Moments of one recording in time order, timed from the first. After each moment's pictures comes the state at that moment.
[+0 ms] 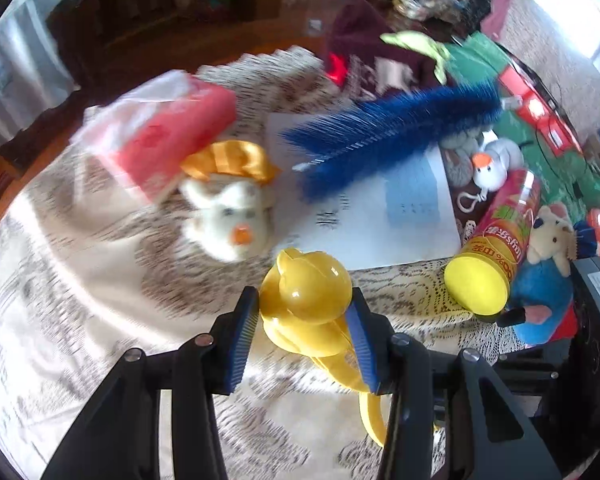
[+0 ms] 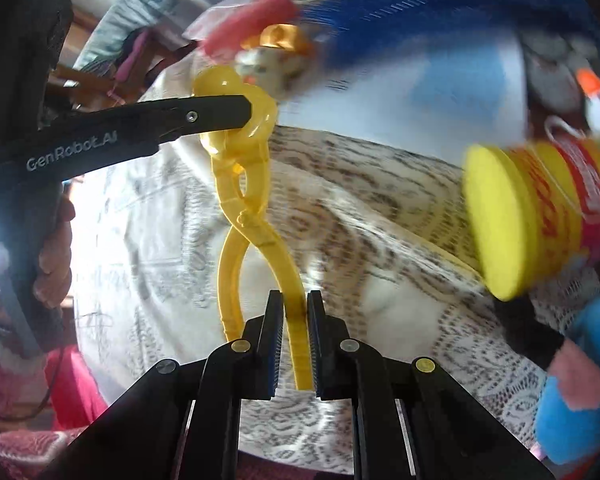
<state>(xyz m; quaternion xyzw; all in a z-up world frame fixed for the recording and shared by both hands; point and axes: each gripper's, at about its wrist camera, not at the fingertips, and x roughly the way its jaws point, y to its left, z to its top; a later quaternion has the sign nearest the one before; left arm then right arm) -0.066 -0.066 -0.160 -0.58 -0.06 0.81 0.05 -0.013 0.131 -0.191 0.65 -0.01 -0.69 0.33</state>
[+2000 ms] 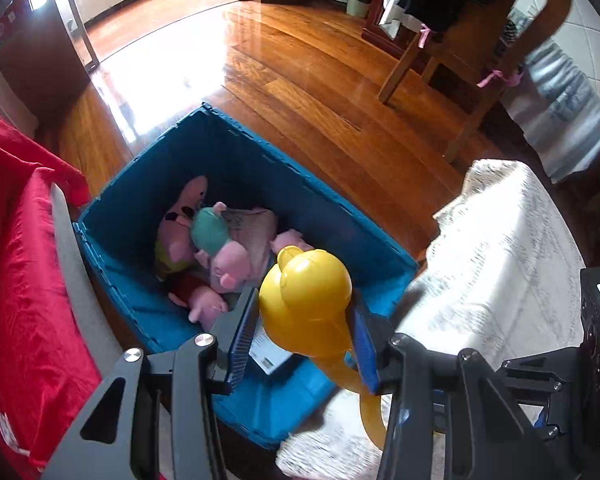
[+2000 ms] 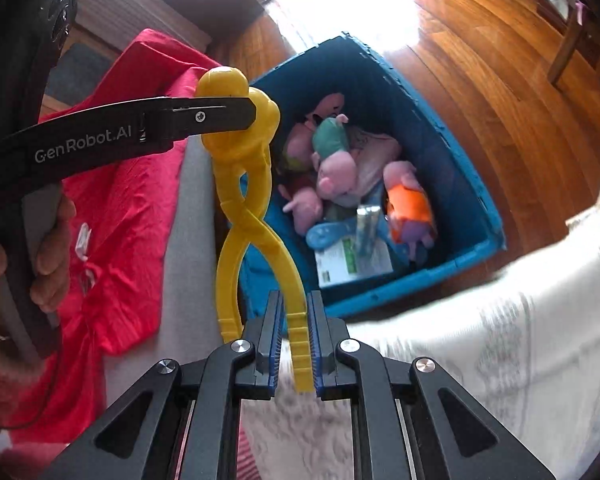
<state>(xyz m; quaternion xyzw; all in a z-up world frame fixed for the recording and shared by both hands) 0.603 -0.668 -0.163 -0.42 -0.41 0.64 -0.50 0.465 -0.601 -0.203 0.49 0.40 -0.30 0.71</state>
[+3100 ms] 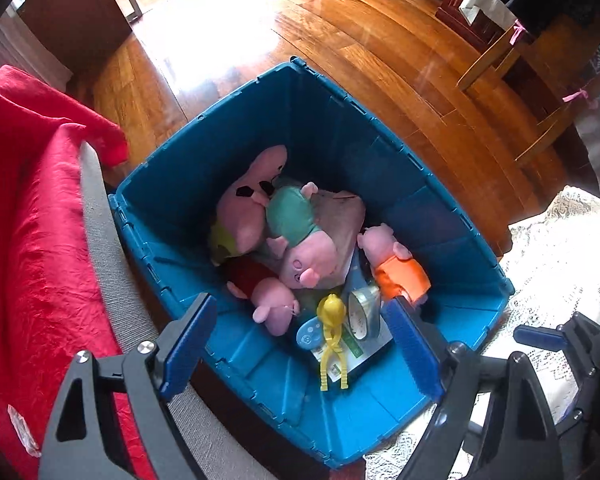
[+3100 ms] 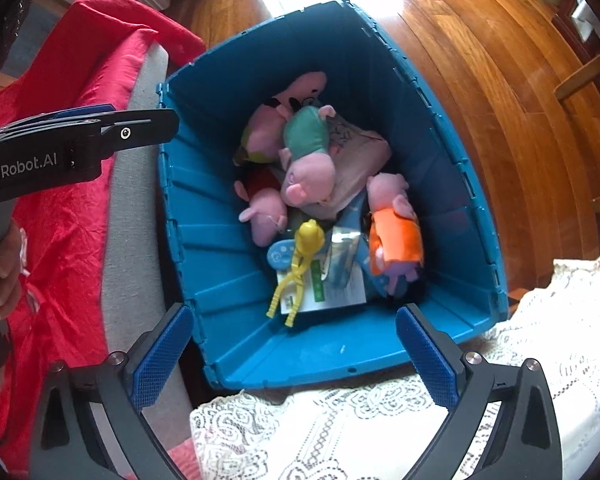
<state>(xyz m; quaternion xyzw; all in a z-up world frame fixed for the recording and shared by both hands) 0.706 -0.735 -0.237 -0.45 -0.45 0.55 -0.54 0.545 -0.693 -0.264 0.46 0.51 -0.32 0.65</state>
